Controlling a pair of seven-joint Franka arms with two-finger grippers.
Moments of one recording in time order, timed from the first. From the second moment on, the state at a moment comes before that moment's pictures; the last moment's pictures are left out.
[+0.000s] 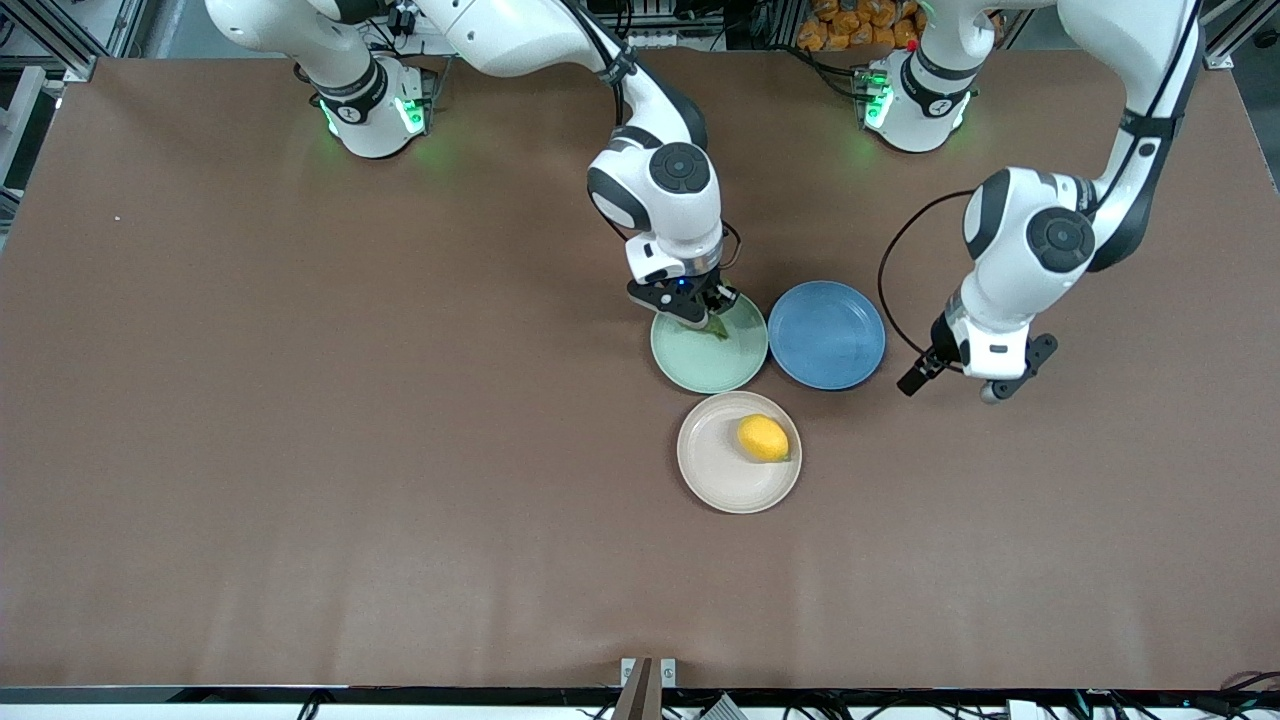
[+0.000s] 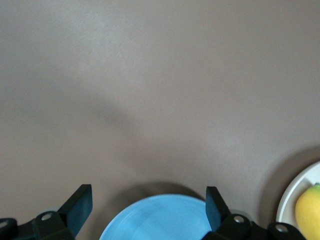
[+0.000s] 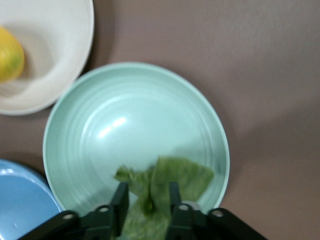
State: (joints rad) left arm -0.03 0.16 -0.19 -2.29 0.04 2.54 -0.94; right arm 0.99 0.74 -0.07 -1.48 0.07 2.38 1.42
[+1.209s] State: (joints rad) left arm 0.01 0.04 -0.19 -2.04 0.04 2.18 -0.63; right arm 0.61 0.37 -0.12 -1.33 0.07 1.82 0.97
